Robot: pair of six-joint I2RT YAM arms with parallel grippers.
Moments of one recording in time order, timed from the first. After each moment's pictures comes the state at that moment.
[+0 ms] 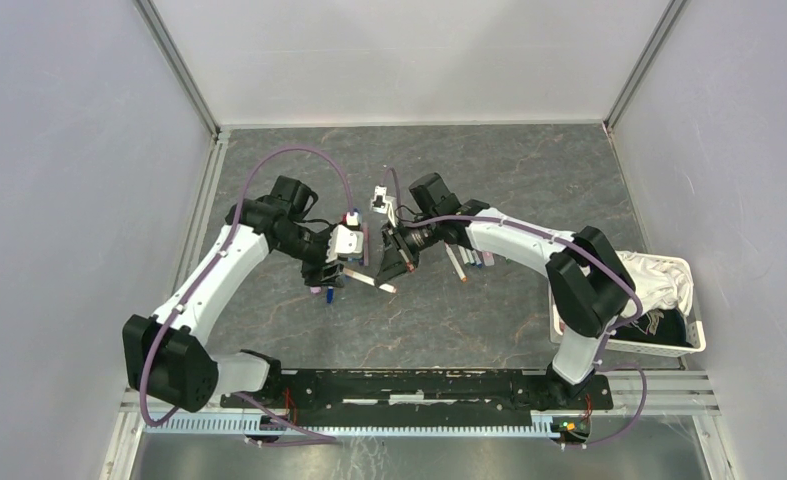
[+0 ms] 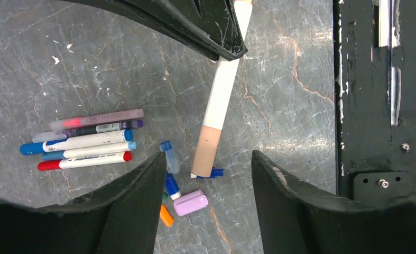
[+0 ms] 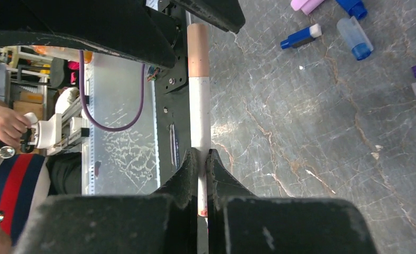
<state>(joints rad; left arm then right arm) -0.32 1.29 1.12 -1.10 0.73 1.23 0.72 1.78 1.24 -0.28 -0.99 0.11</state>
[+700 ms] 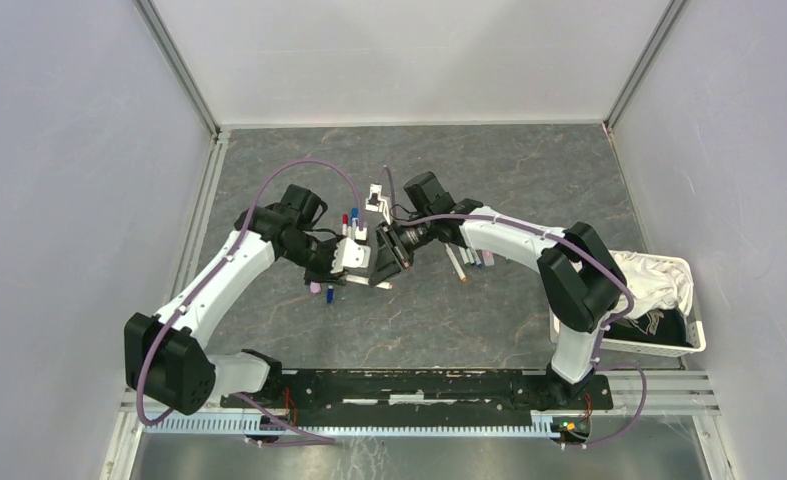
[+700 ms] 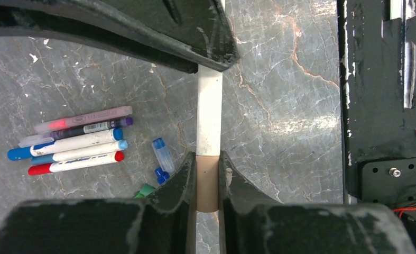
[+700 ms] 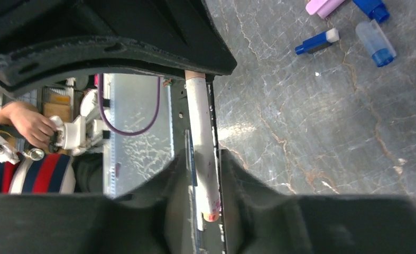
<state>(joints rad) -0.39 1.28 1.06 -1.08 0.65 1.26 0.73 1.83 1.28 -0.25 -1.05 0.20</state>
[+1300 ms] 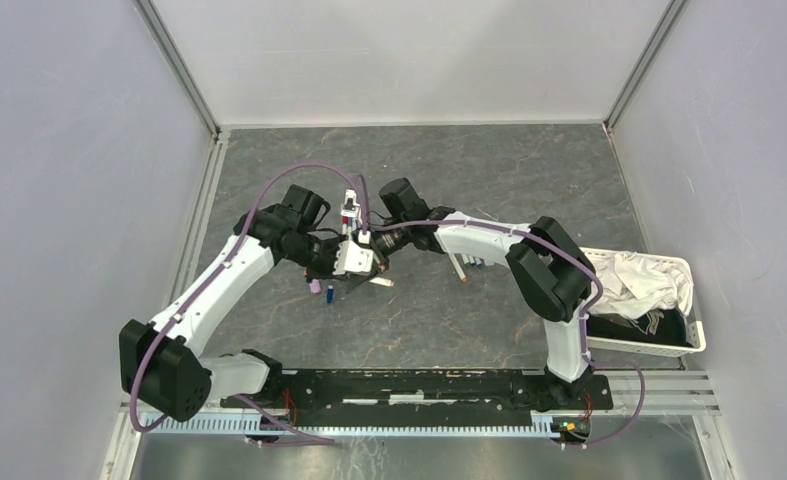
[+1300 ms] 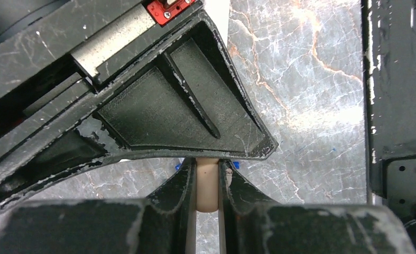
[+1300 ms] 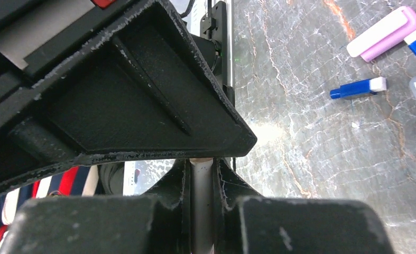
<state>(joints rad) -0.42 1.24 1.06 -1.03 0.60 1.26 0.81 1.98 1.36 -0.04 -1.11 0.40</state>
